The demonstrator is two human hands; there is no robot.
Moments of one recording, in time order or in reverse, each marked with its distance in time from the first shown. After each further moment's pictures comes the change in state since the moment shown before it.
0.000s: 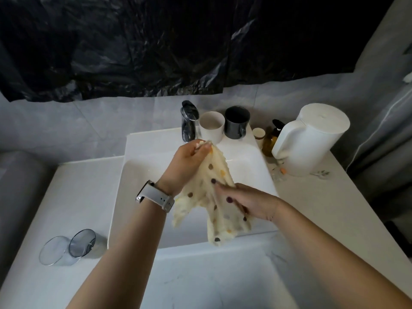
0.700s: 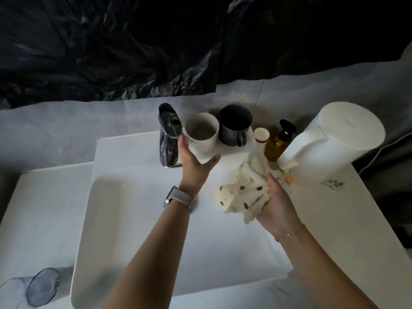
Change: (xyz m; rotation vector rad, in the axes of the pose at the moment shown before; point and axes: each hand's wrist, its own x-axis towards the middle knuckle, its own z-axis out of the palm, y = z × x) left_hand 0.143 -0.110 0.054 0.075 0.302 0.062; right_hand 0.056 0.027 -0.094 0.913 0.417 -0.196
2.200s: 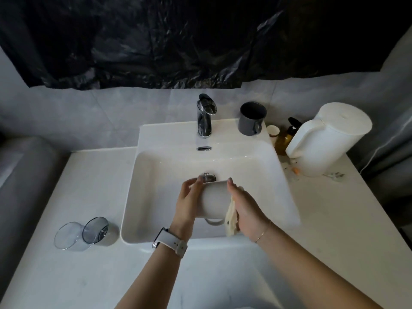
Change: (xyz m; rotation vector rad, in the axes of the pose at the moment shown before) left_hand -0.186 0.032 -0.111 -0.351 -0.004 -0.552; right_hand -0.099 0.097 0.088 -0.470 -0.022 0.024
